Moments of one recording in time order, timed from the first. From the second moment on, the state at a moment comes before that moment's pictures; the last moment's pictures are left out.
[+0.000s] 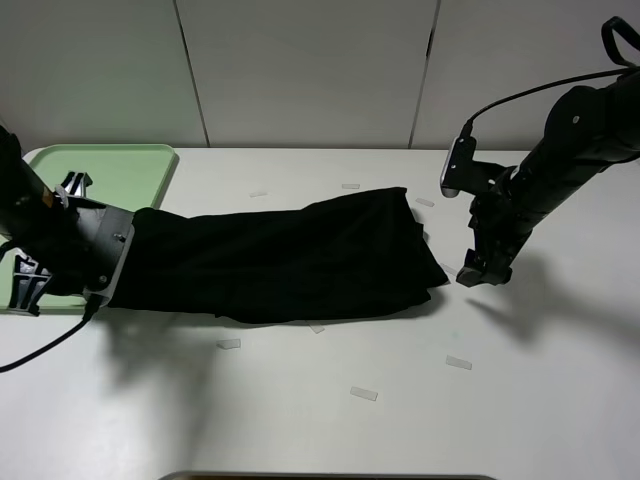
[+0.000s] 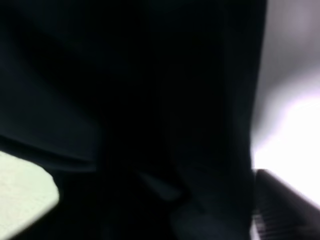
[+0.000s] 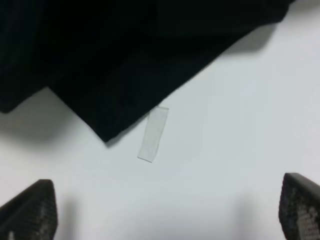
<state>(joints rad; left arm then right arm) -0.22 1.61 -0.71 0.40 0.36 1.08 0.18 1.85 -0.95 0.18 0.49 -1.08</state>
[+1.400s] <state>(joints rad) -0.22 0.85 -0.71 0.40 -0.06 0.65 0.18 1.42 -0.95 0.15 0.27 -1.05</state>
